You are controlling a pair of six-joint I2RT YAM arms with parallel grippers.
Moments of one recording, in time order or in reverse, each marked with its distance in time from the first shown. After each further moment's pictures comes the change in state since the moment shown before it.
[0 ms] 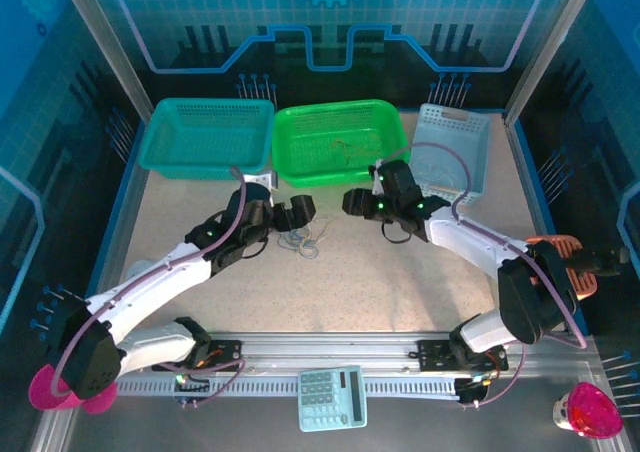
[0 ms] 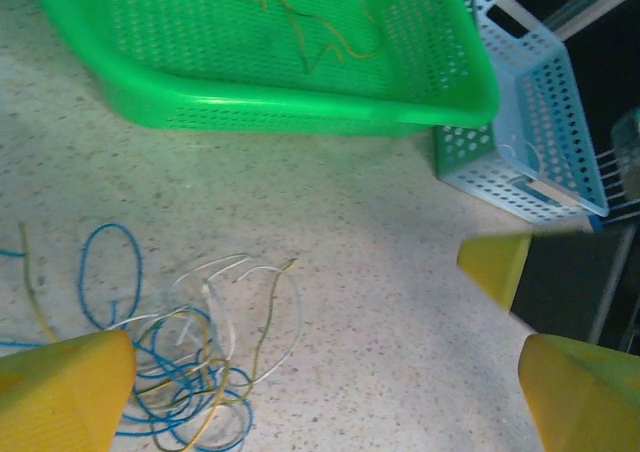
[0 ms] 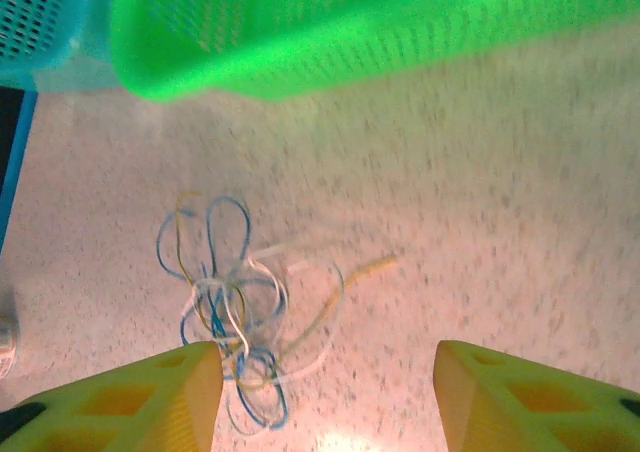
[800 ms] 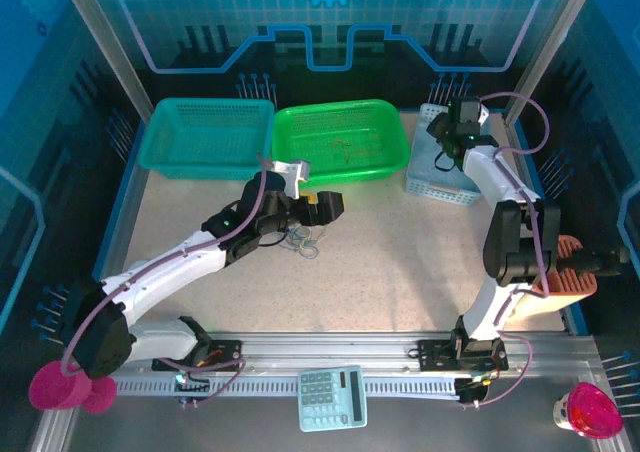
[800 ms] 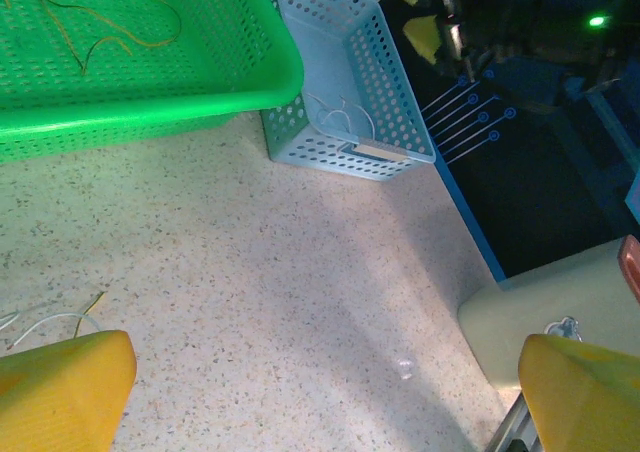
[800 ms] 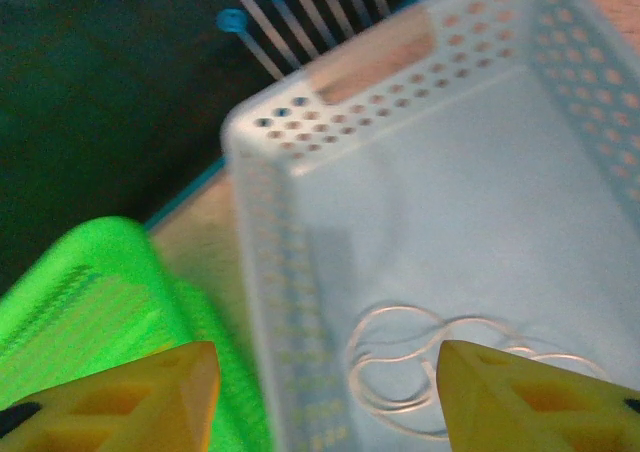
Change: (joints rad) left arm -0.076 0.118 0.109 0.169 0.225 0.067; right arm -0.487 0.317 0.532 -0.106 0.349 0.063
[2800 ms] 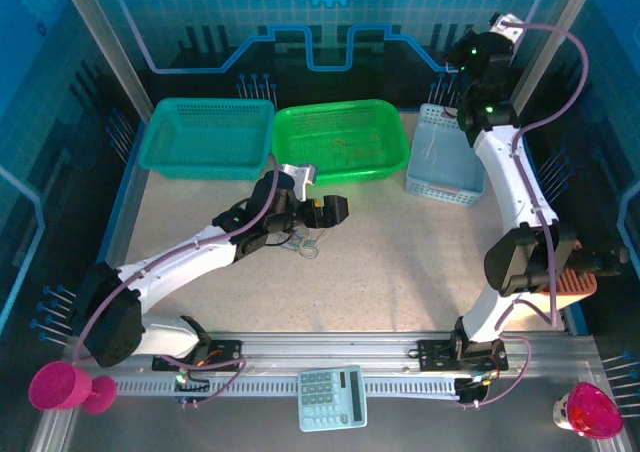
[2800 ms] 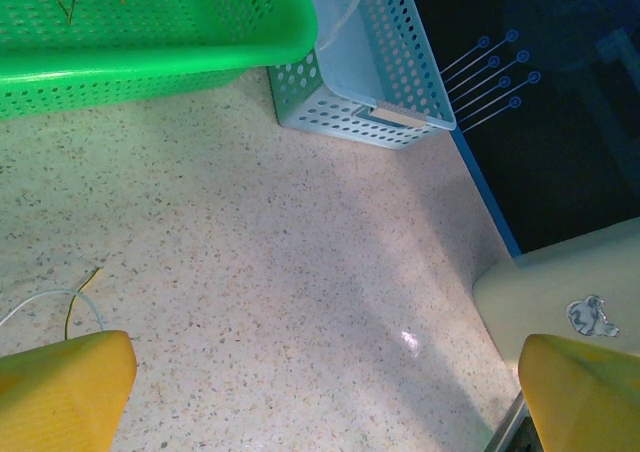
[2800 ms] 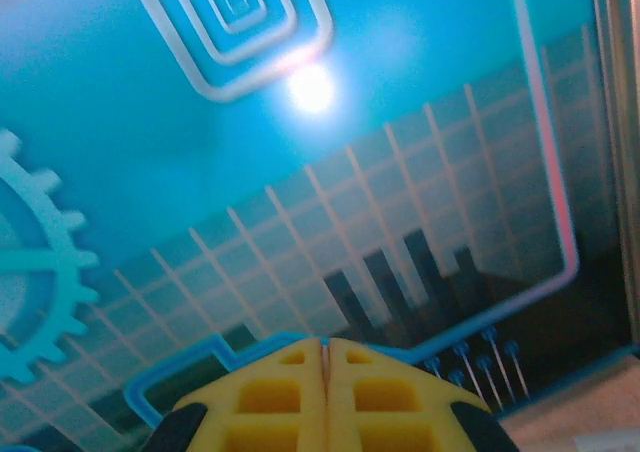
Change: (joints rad) left arm 0.000 0.076 0.010 0.004 0.042 0.007; right arm 0.074 -0.056 0.355 0.196 0.208 -0.252
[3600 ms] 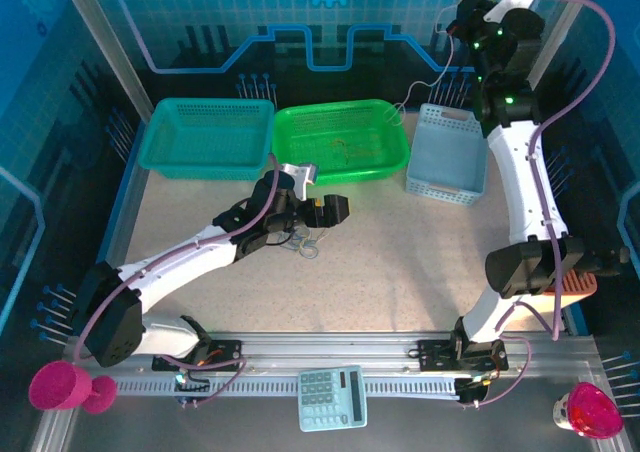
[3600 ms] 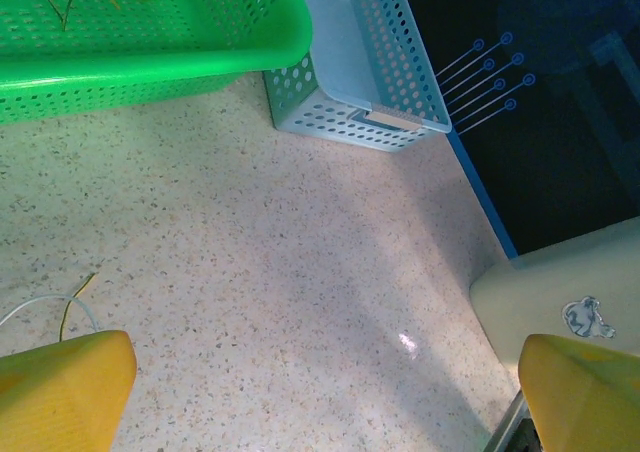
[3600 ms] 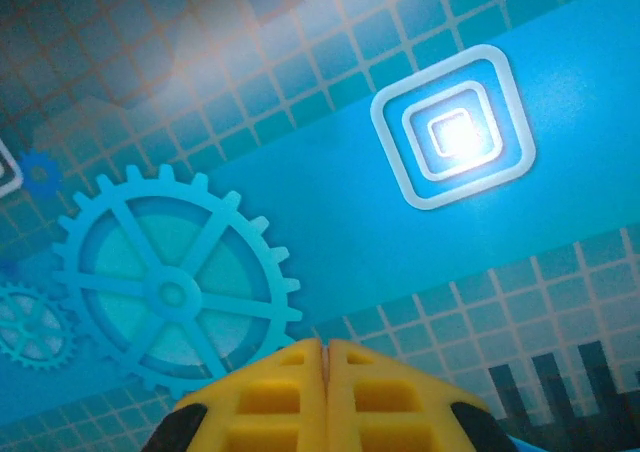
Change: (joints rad) left arm 0.000 0.007 0.000 0.008 0.002 0.001; right arm -0.013 -0.013 0.214 0.015 -0.288 -0.033
